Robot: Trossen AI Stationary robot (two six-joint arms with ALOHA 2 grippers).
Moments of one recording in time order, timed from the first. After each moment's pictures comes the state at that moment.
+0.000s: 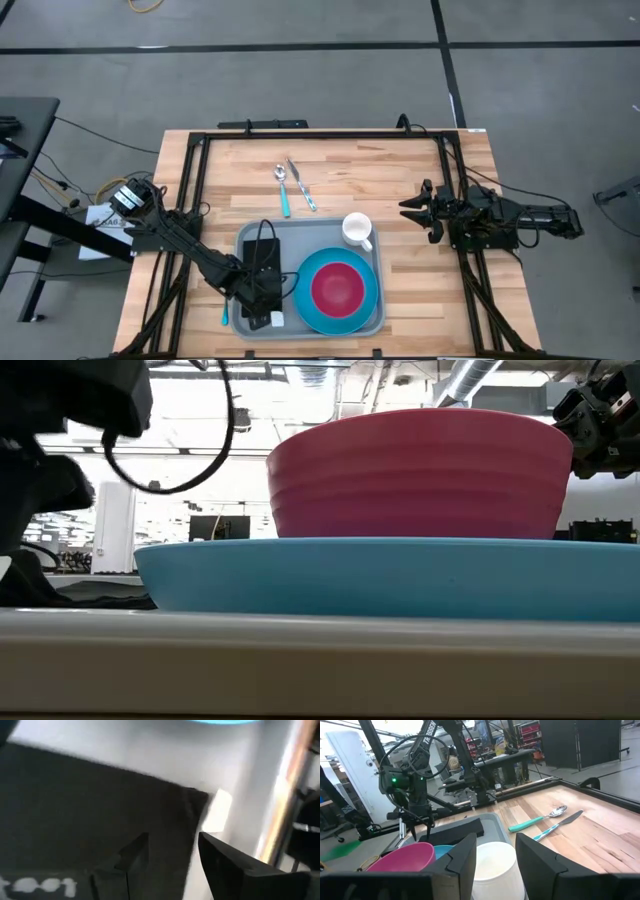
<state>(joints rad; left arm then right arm) -0.64 1.67 0.96 -0.43 -0.01 -1.00 -0.05 0.01 0.02 -0.02 -0.05 0.24</state>
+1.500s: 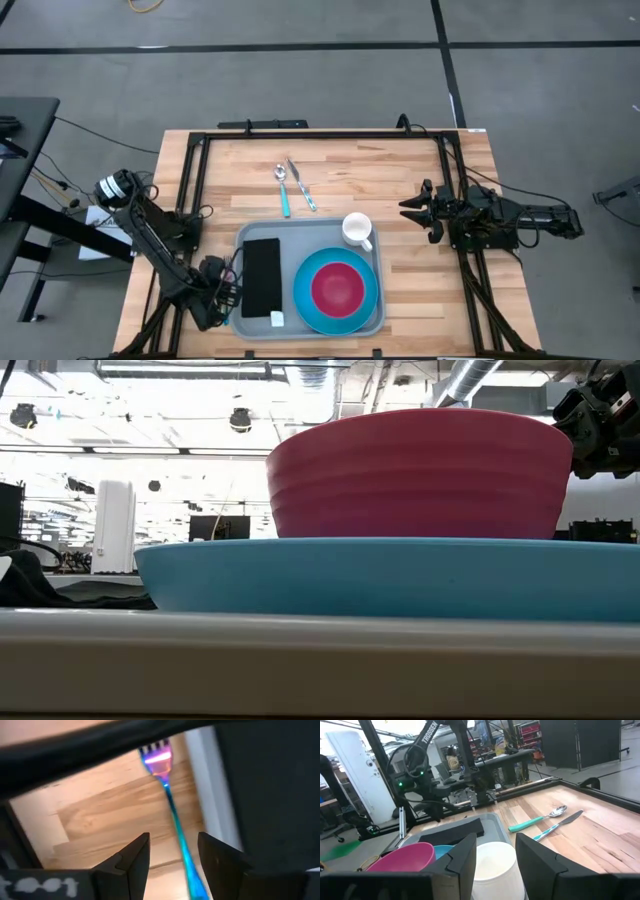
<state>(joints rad) -0.96 1.51 0.86 -0.89 -0.12 -2.28 -0.05 0.01 0.02 -0.02 -0.05 0.24</state>
